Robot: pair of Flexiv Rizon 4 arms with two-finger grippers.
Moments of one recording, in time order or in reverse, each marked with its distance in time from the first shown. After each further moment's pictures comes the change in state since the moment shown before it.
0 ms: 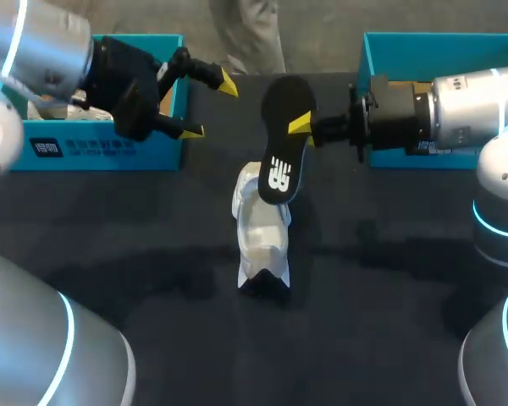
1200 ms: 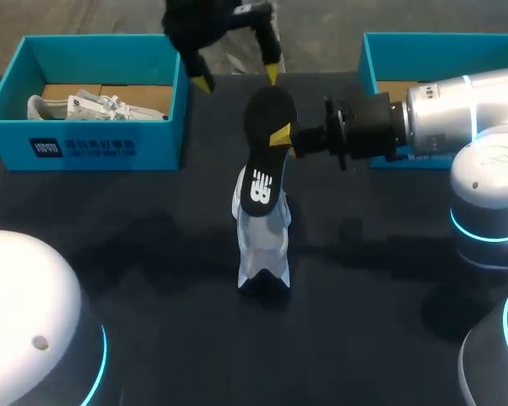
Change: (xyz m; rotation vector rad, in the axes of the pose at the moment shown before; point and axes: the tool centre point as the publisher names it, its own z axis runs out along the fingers) left arm -0.053 -0.004 0.002 0.292 0.631 0.246; right arm -0.019 -0.001 0.031 0.006 -0.052 -0.034
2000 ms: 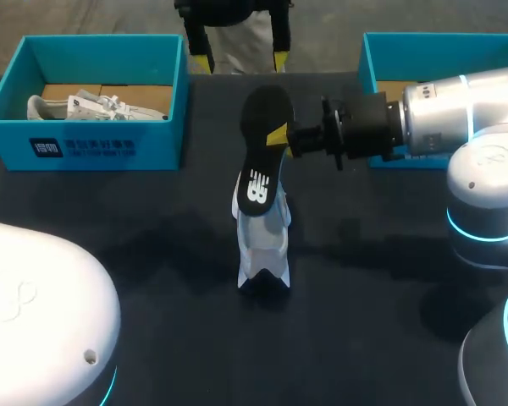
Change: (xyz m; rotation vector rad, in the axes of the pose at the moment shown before) left arm -0.017 0.009 -0.021 0.003 0.208 -0.044; right arm 0.001 -0.001 0.006 0.004 0.007 -0.003
